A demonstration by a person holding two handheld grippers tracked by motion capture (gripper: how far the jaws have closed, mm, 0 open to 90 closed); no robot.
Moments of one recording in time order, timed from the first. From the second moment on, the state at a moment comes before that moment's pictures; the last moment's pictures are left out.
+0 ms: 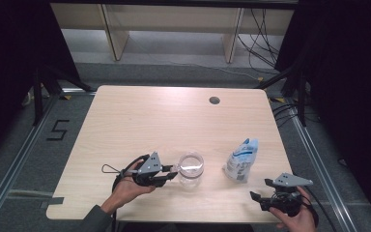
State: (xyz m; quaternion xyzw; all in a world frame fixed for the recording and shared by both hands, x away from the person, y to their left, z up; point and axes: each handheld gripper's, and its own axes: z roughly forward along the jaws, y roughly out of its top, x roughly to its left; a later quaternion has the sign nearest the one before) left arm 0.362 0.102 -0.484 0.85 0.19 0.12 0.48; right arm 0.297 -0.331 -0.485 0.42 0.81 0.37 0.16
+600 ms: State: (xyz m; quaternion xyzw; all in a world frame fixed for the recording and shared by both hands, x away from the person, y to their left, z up) left arm 0.360 0.106 -0.485 0.84 0.22 0.12 0.48; right arm 0.295 -0.330 -0.483 0.43 0.81 0.37 0.15
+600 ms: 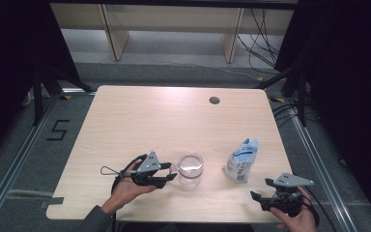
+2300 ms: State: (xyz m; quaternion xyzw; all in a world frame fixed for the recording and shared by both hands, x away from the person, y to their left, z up) left arm 0.349 0.098 -0.448 0.79 0.28 0.15 0.53; right arm 0.288 -0.306 -0.477 0.36 0.81 0.44 0.13
